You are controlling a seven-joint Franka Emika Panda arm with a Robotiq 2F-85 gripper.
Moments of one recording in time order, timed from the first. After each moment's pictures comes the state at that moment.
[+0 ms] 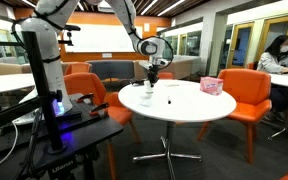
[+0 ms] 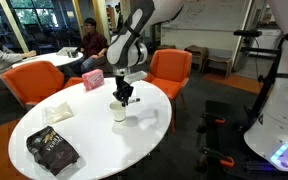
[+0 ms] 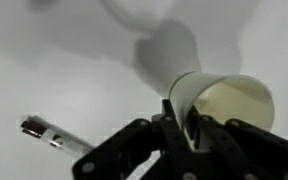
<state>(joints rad) -0.11 0.60 -0.03 -1.91 0.24 2.46 -0.07</state>
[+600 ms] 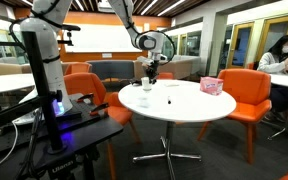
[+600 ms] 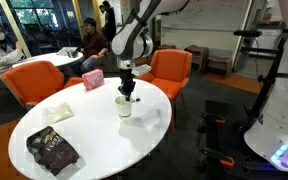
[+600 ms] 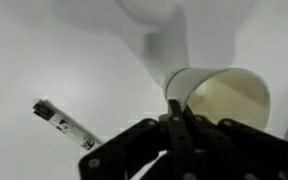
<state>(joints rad) -0.15 0.48 0.00 -2.02 0.24 2.45 -0.26</state>
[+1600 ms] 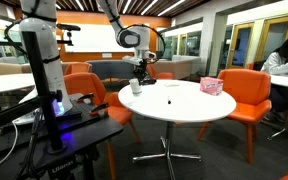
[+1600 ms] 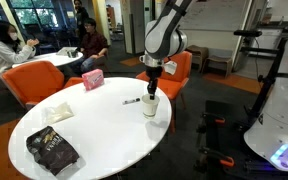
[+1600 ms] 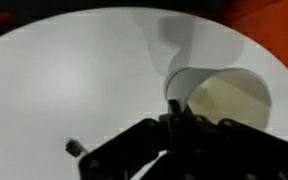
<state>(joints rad) -0.19 0.16 -0.04 -2.49 0.23 2.66 -0.51</state>
